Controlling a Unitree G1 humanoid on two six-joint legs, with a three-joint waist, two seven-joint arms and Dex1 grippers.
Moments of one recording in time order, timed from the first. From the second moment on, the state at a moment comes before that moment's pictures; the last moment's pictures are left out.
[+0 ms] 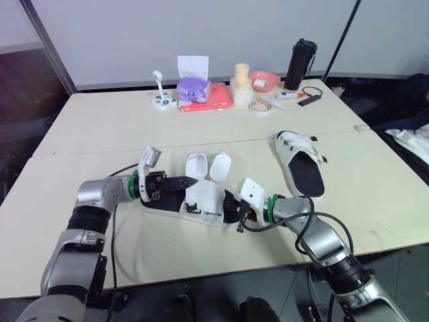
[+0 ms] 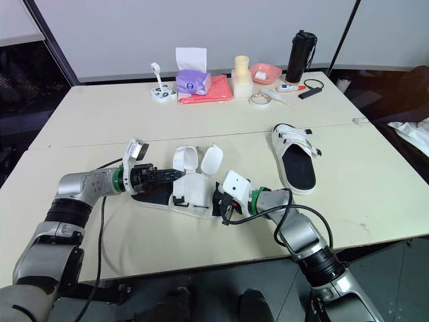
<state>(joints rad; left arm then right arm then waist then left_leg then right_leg) -0.76 0.52 -0.02 0.53 -0.60 0.87 -1.44 -0.41 -0.45 0.34 -0.13 0.01 0.43 0.81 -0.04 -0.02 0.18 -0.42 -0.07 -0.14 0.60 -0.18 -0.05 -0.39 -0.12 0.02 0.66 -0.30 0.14</state>
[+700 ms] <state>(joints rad) -0.71 0.51 -0.03 0.39 -0.60 0.82 -1.43 -0.41 -0.45 0.34 -0.13 0.01 0.43 0.81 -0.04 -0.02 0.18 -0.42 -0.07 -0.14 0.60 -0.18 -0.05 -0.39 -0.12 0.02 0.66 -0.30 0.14</state>
